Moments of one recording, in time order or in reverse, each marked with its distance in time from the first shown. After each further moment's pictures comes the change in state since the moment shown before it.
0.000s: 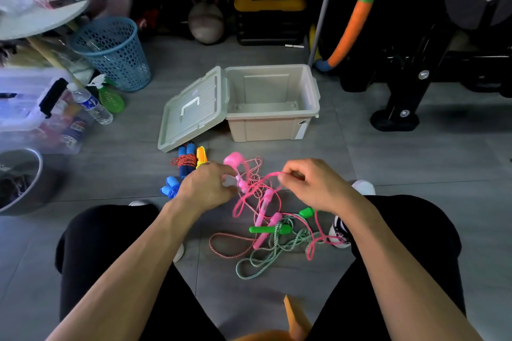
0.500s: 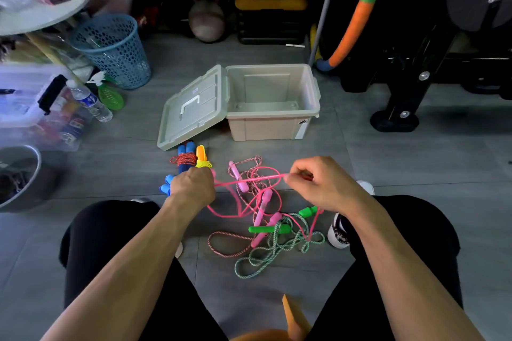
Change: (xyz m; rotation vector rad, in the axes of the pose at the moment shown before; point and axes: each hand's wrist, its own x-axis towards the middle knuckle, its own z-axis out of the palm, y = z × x) left_hand 0.005 -0.007 0.000 0.401 -0.118 -0.263; right_hand -0.004 -0.001 -0.009 -0.007 0.044 0.024
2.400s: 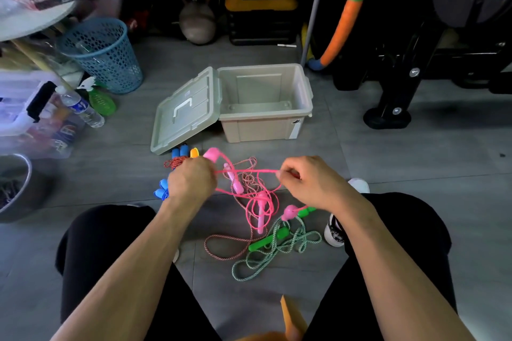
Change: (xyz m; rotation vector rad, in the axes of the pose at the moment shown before) left_hand -0.003 0.016 -0.014 -0.183 0.238 -0.024; right_hand 0.006 0.001 0.001 -0.090 -0.004 0.017
